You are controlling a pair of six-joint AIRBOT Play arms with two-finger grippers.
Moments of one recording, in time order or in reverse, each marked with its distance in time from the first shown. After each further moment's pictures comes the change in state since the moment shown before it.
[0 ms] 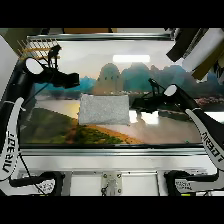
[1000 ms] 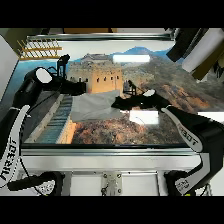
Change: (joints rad) left arm -0.046 0.033 -0.094 -0.009 0.034 0.011; right arm 0.200 -0.229 0.156 0.474 -0.115 -0.284
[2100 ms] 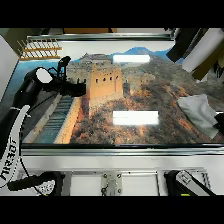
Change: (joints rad) left arm -0.001 0.000 0.000 -0.002 -0.032 -0.012; right arm -1.138 0.656 -0.372 -0.975 0.134 0.546
